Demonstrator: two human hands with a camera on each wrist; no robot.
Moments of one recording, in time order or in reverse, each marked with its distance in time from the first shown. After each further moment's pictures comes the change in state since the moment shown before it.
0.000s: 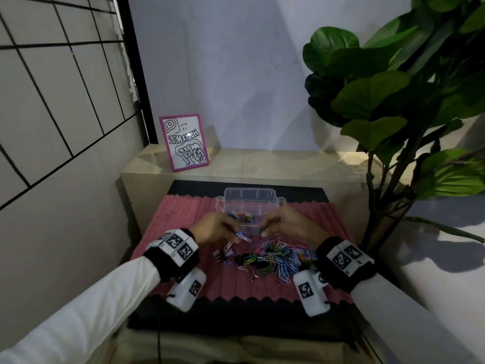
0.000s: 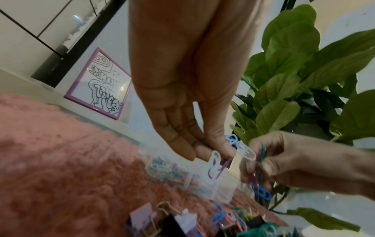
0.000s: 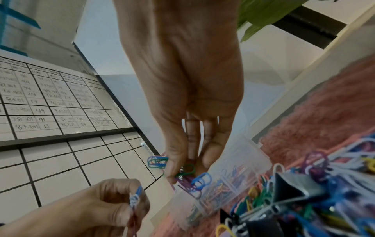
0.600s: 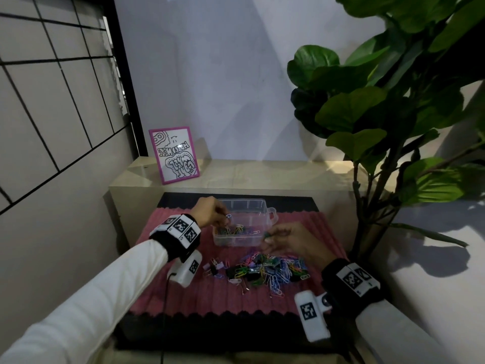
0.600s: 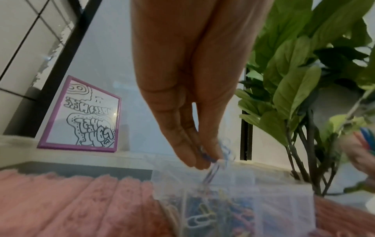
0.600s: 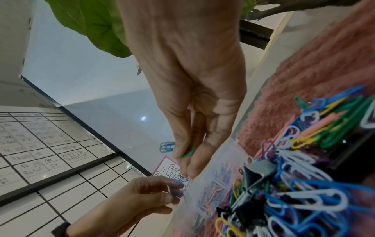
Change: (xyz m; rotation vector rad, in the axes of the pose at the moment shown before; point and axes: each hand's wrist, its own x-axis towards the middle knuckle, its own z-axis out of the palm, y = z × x) left_hand 0.036 0.018 -0.036 -0.009 0.143 -0.060; right_hand -0.028 0.022 -0.006 0.467 0.121 0.085
